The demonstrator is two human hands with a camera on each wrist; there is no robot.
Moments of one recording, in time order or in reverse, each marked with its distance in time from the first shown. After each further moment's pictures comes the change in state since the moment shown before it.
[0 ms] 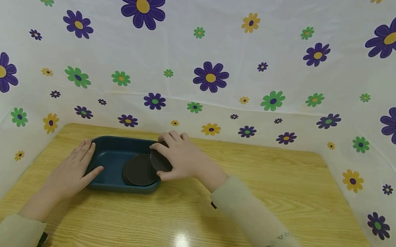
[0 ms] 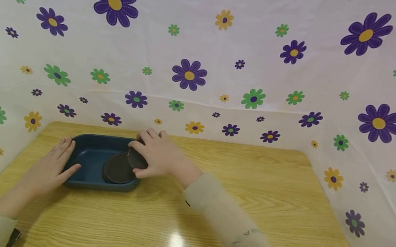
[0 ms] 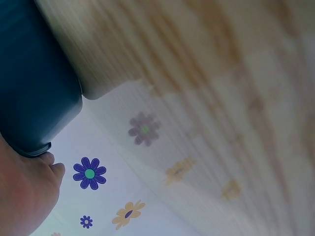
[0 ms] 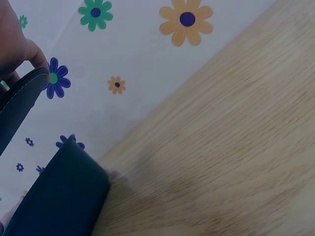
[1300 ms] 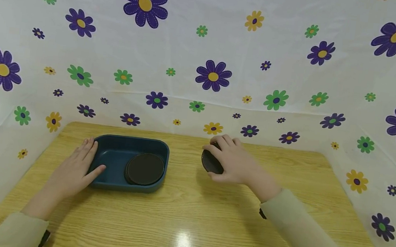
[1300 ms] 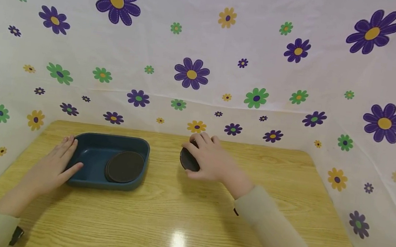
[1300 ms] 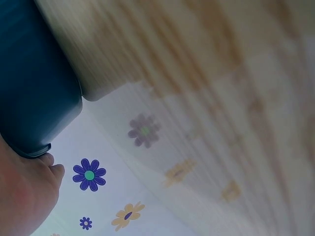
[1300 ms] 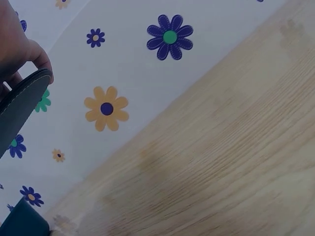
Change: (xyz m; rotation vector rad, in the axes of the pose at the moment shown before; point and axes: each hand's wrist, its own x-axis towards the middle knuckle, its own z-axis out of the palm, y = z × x) left_hand -0.001 0.001 -0.001 0.004 -0.004 -0.009; right_hand -0.109 0.059 -0.011 0.022 0.031 0.160
